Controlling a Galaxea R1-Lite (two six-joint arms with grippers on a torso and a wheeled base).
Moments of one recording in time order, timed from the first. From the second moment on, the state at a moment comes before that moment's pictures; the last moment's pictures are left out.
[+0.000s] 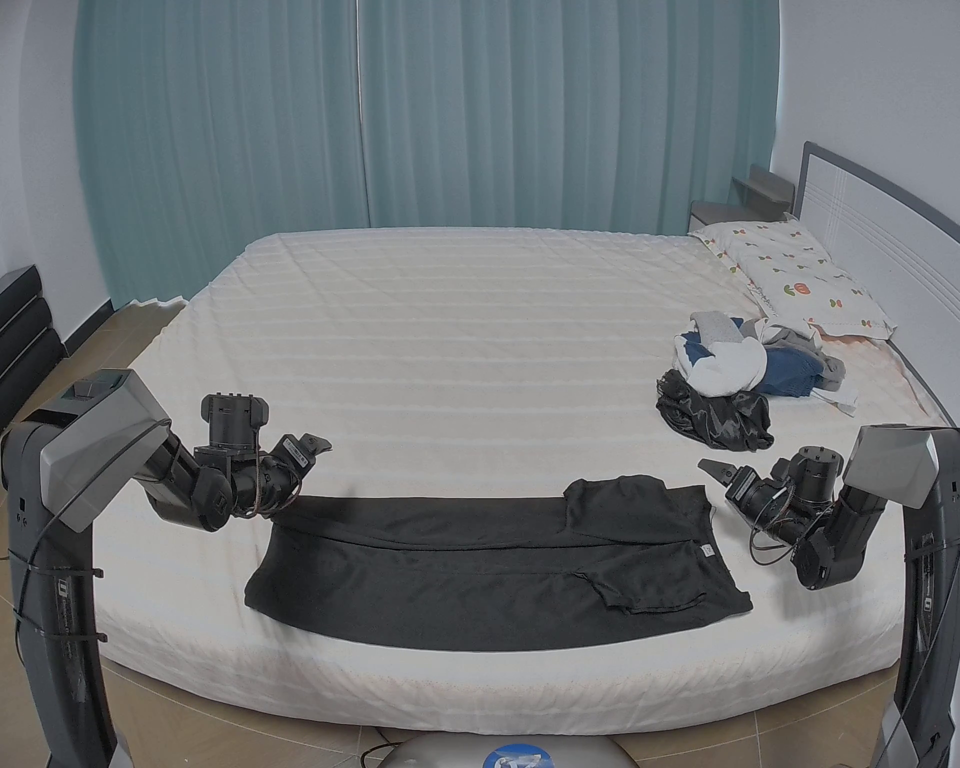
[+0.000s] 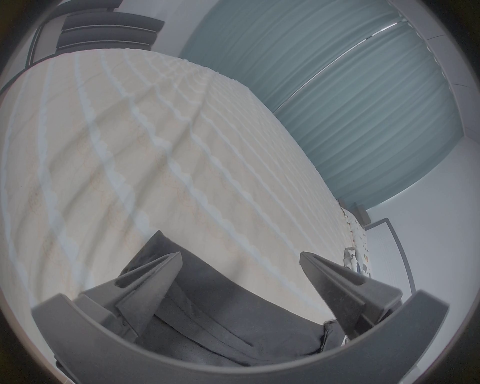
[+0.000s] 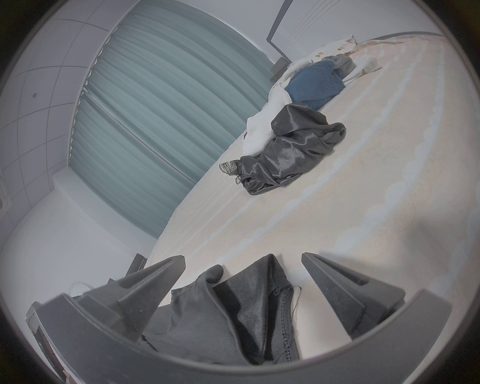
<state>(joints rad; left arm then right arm) -0.08 2.36 -1.17 -0.62 -0.11 -0.86 -0.04 2.52 -0.87 -1.37 0.32 0.73</state>
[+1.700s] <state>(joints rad) -0.17 2.33 -1.19 -0.46 0.04 -0.83 0.09 2.42 -0.70 -1.44 0.31 0.72</state>
